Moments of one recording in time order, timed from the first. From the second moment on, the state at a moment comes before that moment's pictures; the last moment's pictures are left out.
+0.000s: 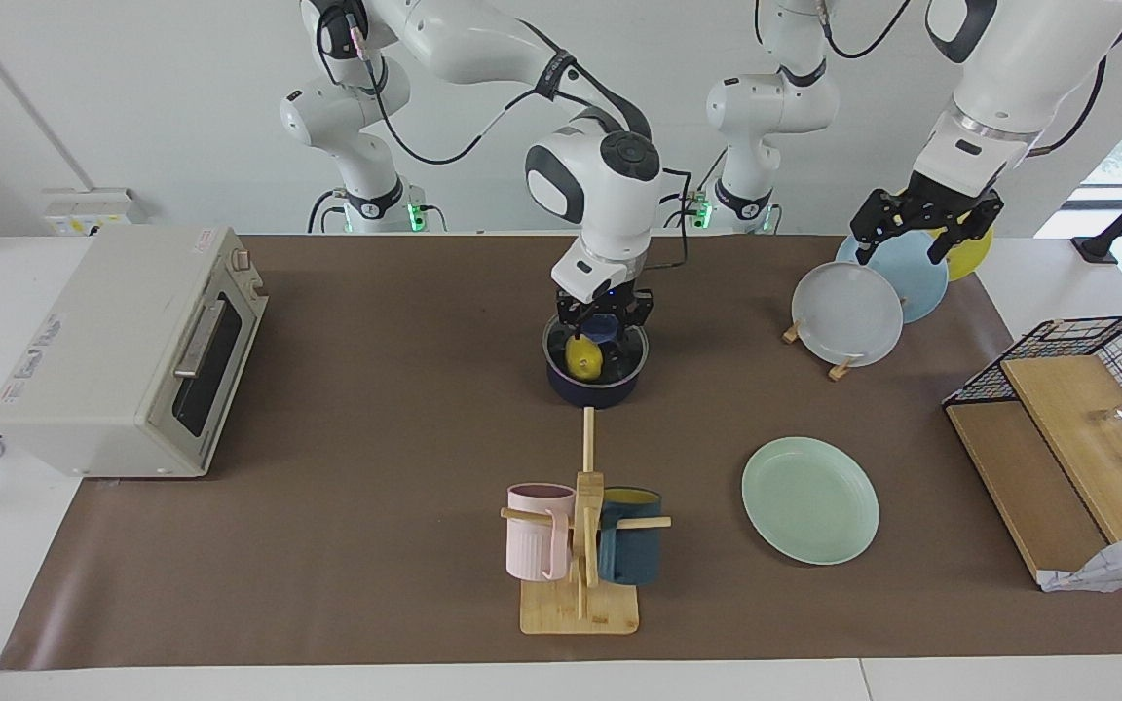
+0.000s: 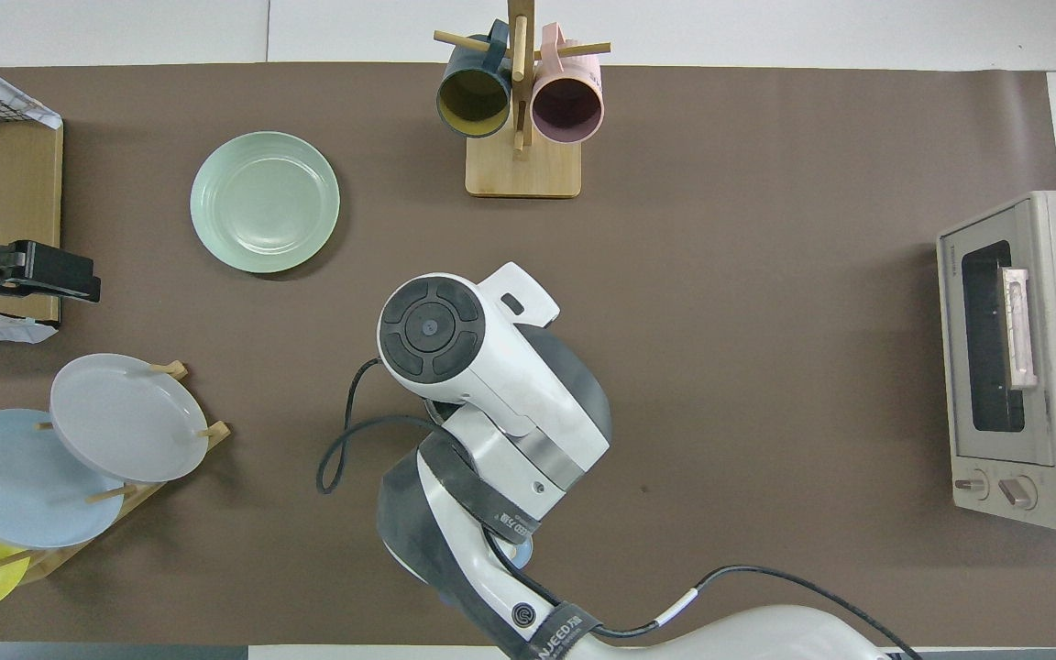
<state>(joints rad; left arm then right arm) -0.06 -0.04 -0.05 -1.59 0.00 1.55 -0.03 0.70 0.42 0.04 -1.55 -0.04 1.93 0.80</state>
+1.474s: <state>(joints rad) -0.06 -0.04 -0.05 -1.59 0.00 1.54 -0.03 0.70 0.41 0.04 -1.58 0.01 1.94 0.81</state>
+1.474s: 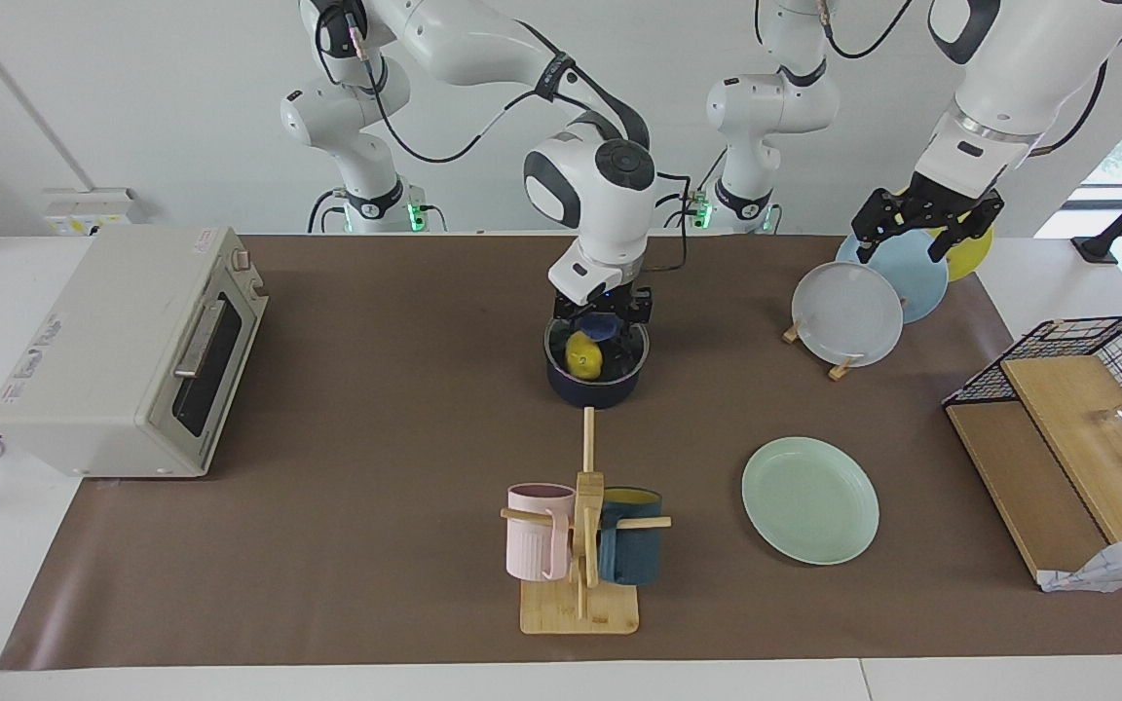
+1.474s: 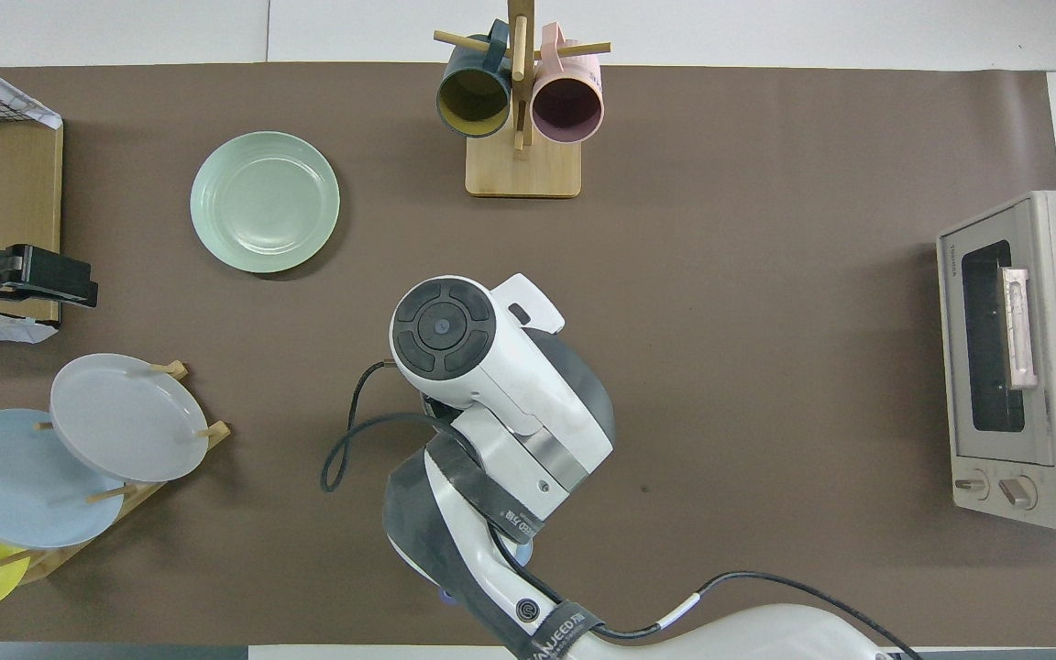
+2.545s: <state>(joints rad) -0.06 -0.04 -0.05 -1.59 0.00 1.54 -0.03 0.20 0.09 0.02 -1.56 -0.02 1.65 0.23</state>
